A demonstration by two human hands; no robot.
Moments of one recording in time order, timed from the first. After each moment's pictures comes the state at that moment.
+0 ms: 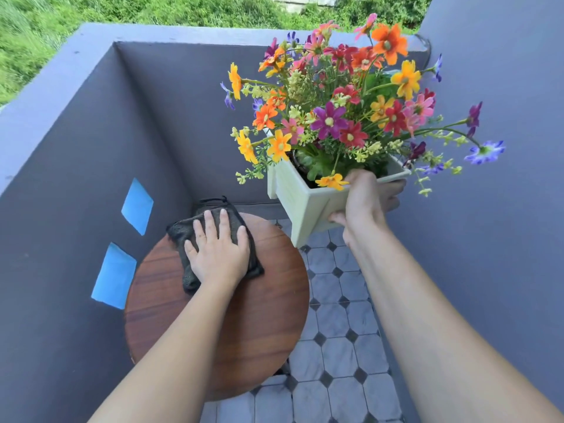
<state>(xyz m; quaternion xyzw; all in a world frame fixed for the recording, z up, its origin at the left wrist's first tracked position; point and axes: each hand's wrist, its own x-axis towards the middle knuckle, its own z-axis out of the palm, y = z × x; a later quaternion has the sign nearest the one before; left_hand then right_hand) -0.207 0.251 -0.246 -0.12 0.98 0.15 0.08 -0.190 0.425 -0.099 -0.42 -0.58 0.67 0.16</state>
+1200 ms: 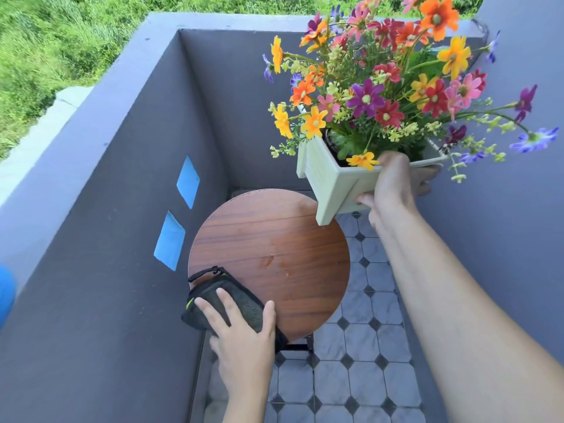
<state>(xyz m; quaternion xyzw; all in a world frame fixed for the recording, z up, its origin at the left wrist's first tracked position) -0.008 0.227 -0.228 -0.29 0.90 0.30 0.12 -0.168 0.397 -0.089 -0.42 -0.58 0.68 0.16</state>
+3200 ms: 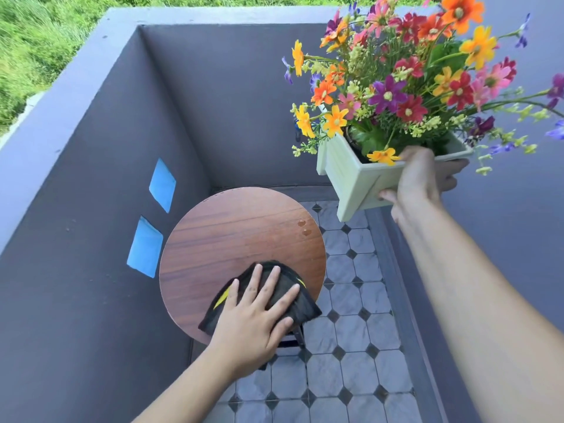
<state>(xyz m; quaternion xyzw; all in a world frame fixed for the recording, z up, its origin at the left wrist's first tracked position) -0.047 0.217 -0.232 0.25 0.96 0.01 0.15 -0.160 0.456 -0.084 -0.44 -0.59 0.65 0.21</state>
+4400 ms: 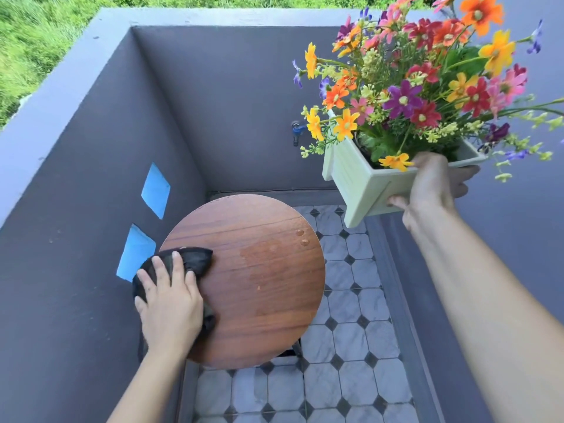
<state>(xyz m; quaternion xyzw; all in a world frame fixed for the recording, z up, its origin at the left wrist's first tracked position) -0.101 0.153 -0.231 -0.18 0.97 0.14 0.08 -0.172 0.466 -0.096 -0.44 -0.59 0.65 0.21</state>
